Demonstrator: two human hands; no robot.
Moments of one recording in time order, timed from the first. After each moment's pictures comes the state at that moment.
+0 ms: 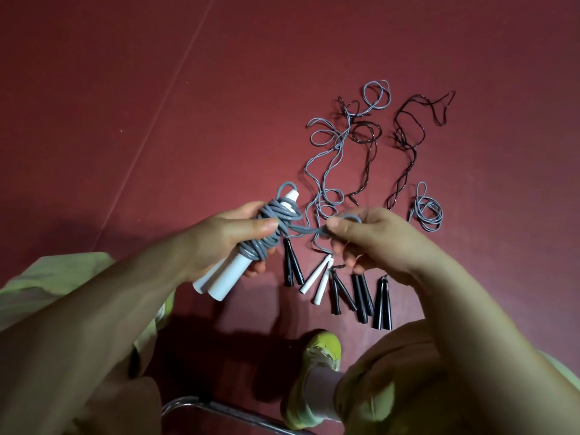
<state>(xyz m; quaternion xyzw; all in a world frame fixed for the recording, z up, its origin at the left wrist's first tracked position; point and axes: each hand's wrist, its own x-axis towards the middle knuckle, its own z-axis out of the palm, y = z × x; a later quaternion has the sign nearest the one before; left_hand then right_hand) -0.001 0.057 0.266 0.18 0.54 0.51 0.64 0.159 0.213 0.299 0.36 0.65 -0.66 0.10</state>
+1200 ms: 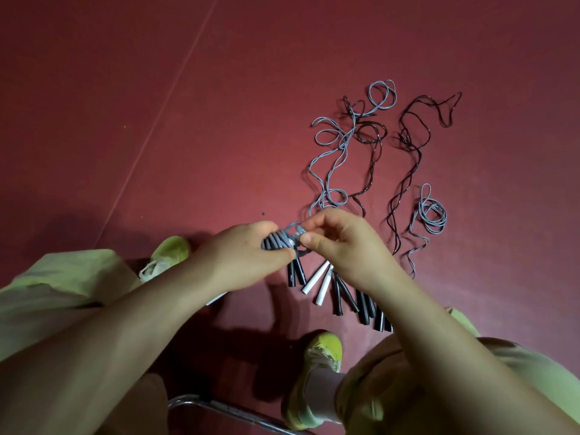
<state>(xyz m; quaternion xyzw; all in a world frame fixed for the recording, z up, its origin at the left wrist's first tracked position) 0.013 0.061 0.262 0.38 0.82 0.17 0.39 0.143 0.183 0.271 0.32 0.75 -0.58 0.00</state>
